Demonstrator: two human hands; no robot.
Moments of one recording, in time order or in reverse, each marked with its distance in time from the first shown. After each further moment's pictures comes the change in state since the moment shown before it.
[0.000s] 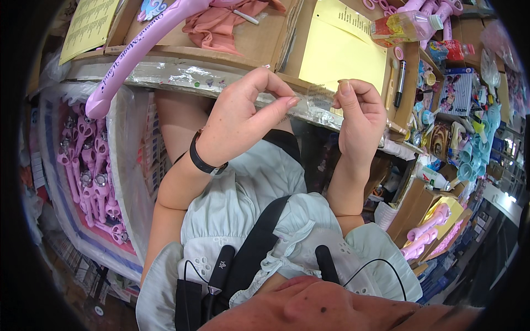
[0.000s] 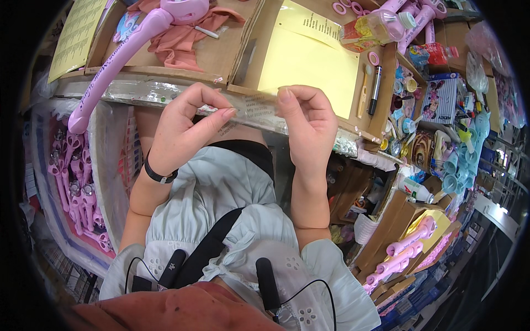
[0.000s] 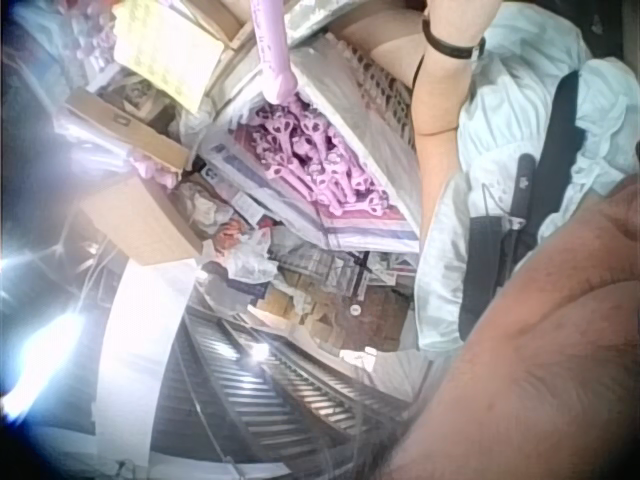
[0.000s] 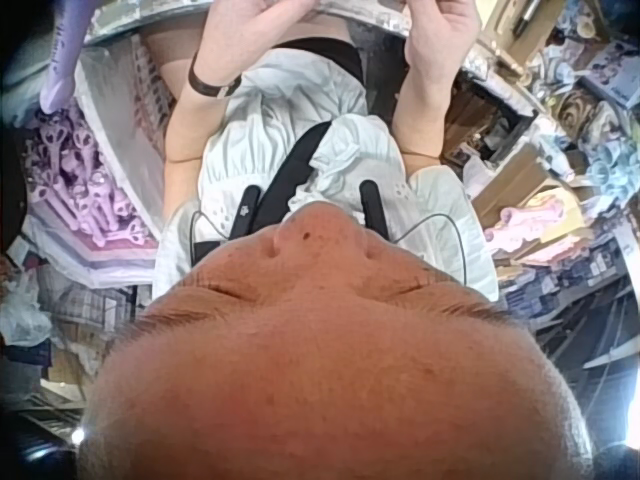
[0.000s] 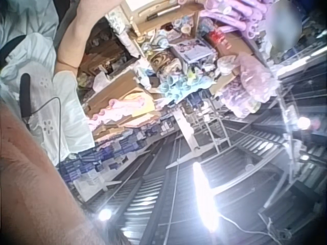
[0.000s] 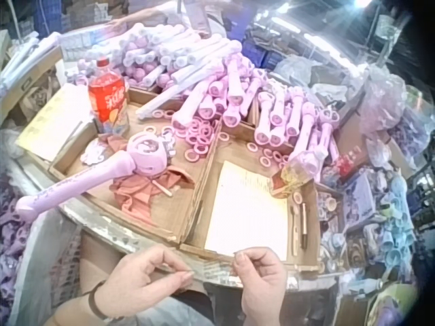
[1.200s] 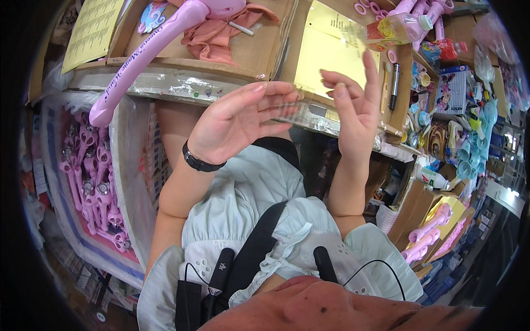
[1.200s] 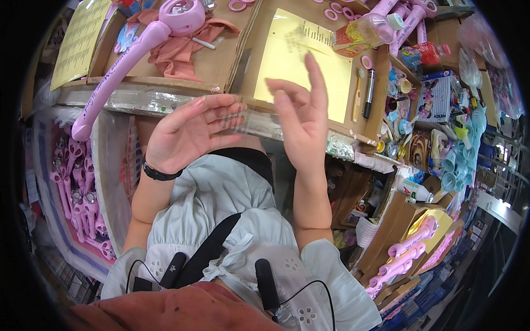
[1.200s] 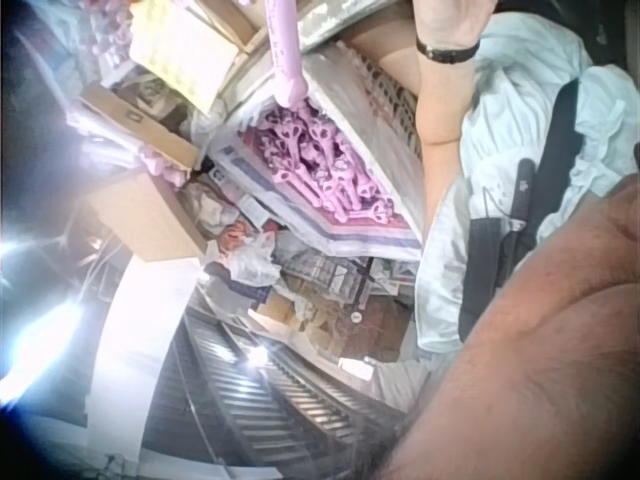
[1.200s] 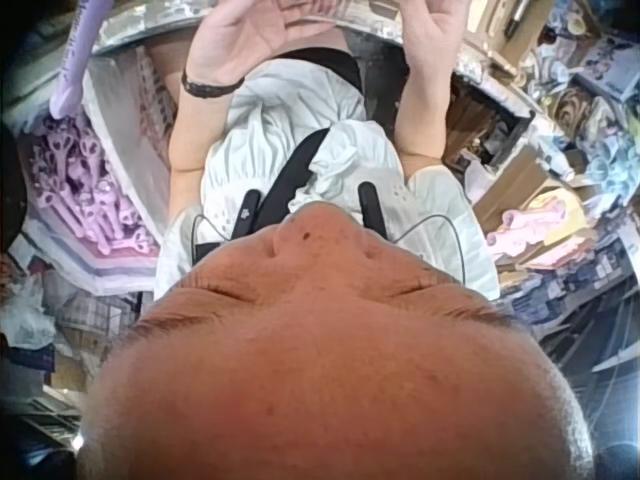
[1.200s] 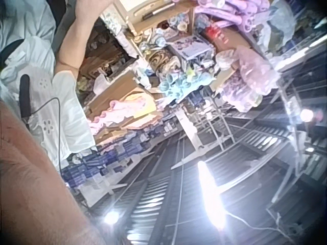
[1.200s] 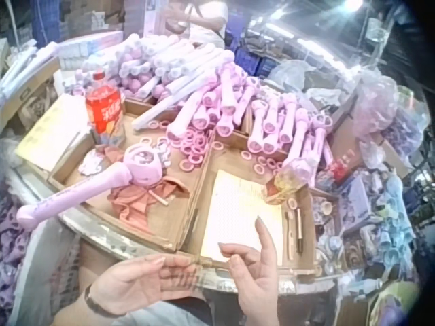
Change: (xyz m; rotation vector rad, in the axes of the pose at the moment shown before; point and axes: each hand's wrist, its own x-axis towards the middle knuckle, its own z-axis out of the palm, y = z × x) left_hand 0.000 -0.018 -0.013 -1.141 -0.307 -0.489; right_hand 0.009 -0.007 0.001 -0.088 -0.137 -0.129
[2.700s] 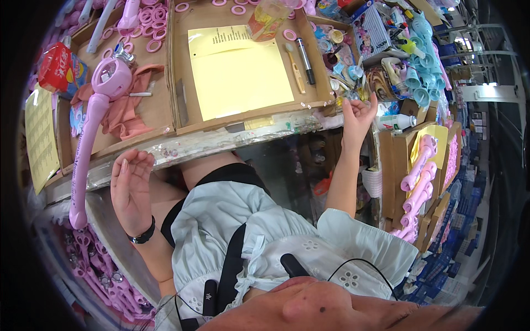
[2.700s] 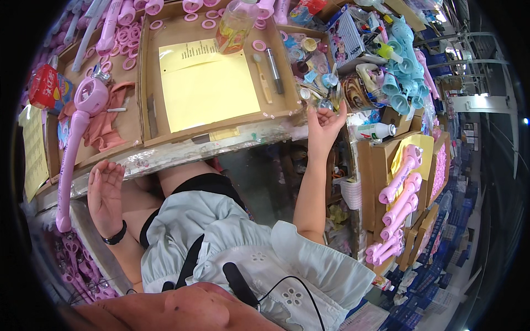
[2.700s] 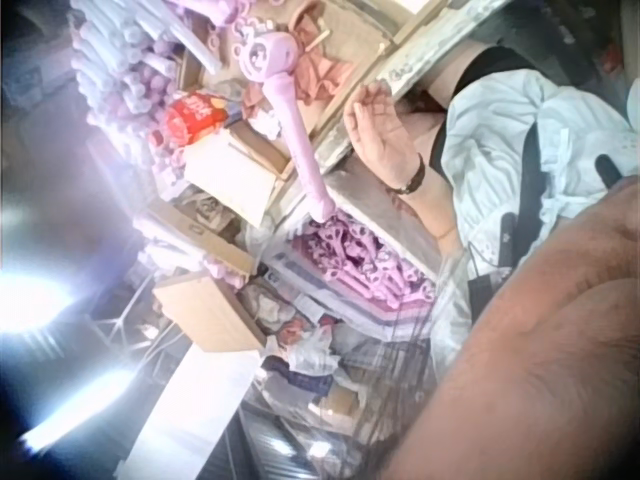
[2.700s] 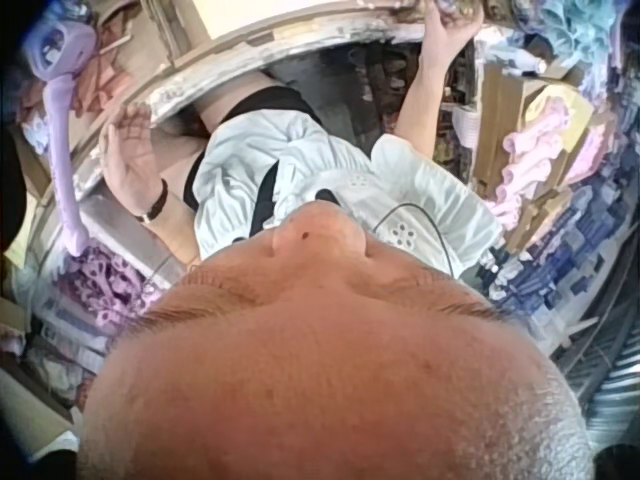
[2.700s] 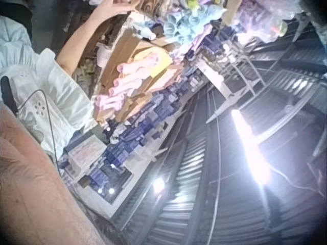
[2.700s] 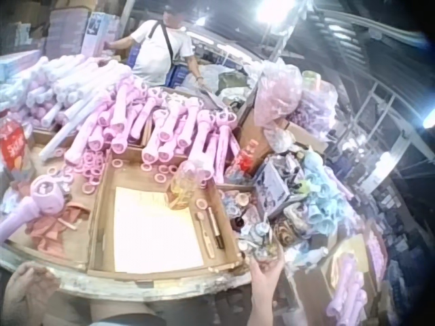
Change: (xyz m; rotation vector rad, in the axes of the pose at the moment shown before) left_hand -0.033 0.024 -0.031 0.443 0.154 0.429; right_hand -0.063 0.032 -0.202 -0.370 0.889 -0.064
